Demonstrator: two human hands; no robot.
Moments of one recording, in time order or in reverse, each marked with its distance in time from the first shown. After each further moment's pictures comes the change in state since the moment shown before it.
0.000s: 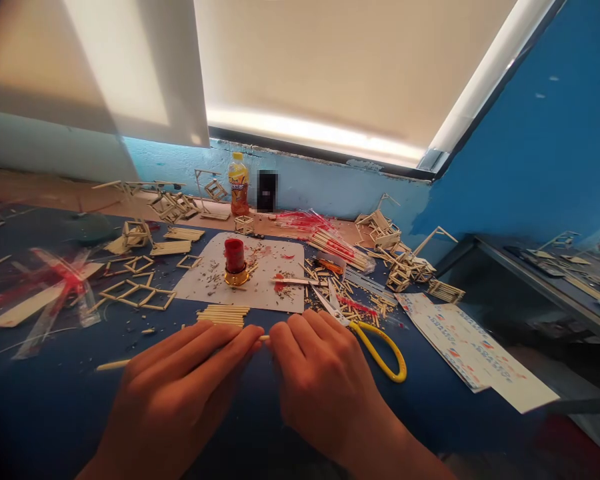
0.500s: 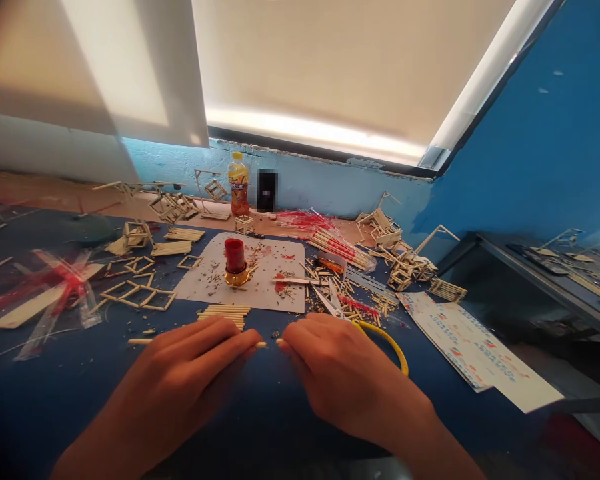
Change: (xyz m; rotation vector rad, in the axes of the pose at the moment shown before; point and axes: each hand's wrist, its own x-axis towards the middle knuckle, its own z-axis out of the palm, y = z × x) left_hand -0.005 -0.030 -0.006 -0.125 -0.281 0.014; right_hand -0.004 0.033 -0.023 0.277 -0.404 0.127
